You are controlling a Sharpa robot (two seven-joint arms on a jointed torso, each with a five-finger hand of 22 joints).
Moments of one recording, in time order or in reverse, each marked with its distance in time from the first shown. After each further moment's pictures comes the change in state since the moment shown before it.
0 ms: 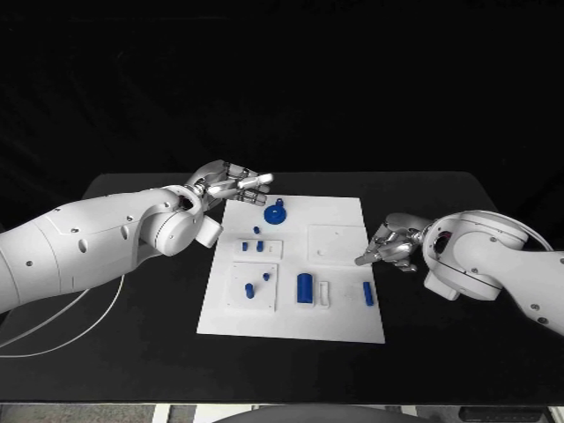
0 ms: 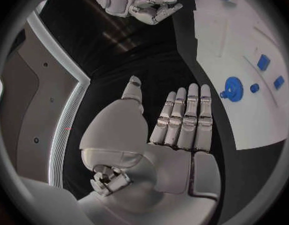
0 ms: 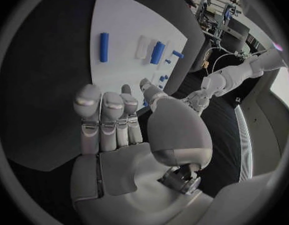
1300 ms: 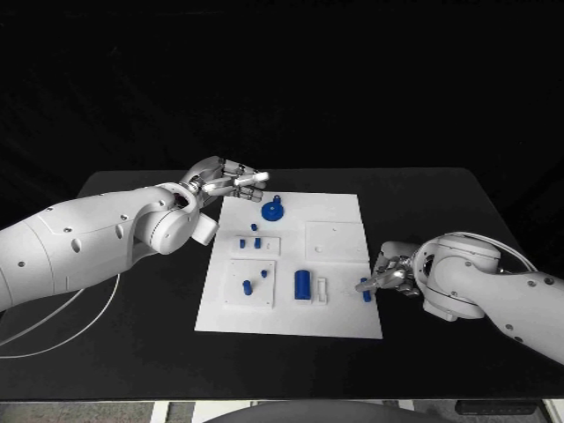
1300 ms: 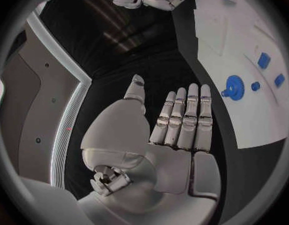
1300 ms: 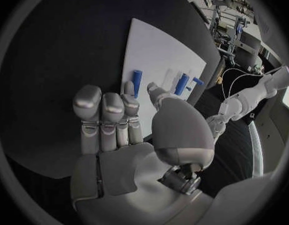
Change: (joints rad) left arm 0.000 -0.001 0.000 0.003 -0.005 -0.004 0.015; left_hand 0.036 -0.023 0.025 -0.002 -0.059 0.005 -0.005 0.000 0.000 0.000 0.000 0.000 0.000 0.000 0.000 0.000 0.000 0.000 0.000 0.000 0.000 0.000; right arm -0.092 0.032 -0.012 -0.040 -0.116 0.093 -0.086; right_hand -0.046 -0.060 -0.009 0.176 0.000 0.057 -0.035 0.000 0.282 0.006 -0.020 0.030 0.020 0.006 -0.006 0.022 0.037 0.000 -0.002 -0.010 0.024 0.000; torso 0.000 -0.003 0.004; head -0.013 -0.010
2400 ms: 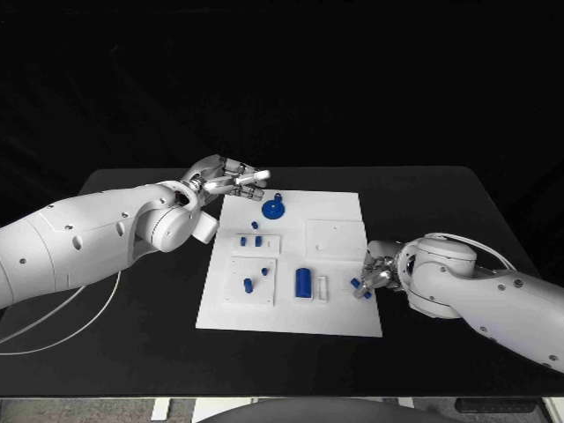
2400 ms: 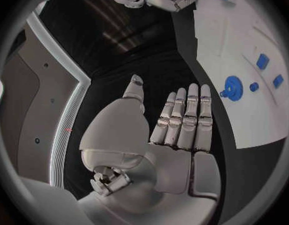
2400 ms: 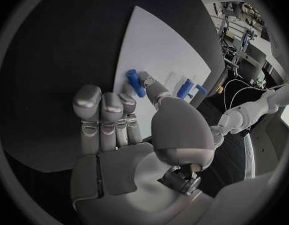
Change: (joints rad) left arm 0.000 0.000 0.000 0.000 -0.001 0.002 -0.013; left_hand 0.001 -0.025 0.020 0.050 0.000 -0.025 0.011 0.000 0.000 -0.011 0.004 0.000 0.000 0.000 0.000 0.000 0.000 0.000 0.000 0.000 0.000 -0.001; right arm 0.021 0.074 -0.060 -0.053 -0.113 -0.014 0.023; right_hand 0.028 0.081 0.092 -0.352 0.110 -0.139 0.048 -0.002 0.633 -0.034 0.035 -0.006 -0.025 -0.001 0.015 0.000 -0.012 0.000 0.000 0.022 -0.008 0.000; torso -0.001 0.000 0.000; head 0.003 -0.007
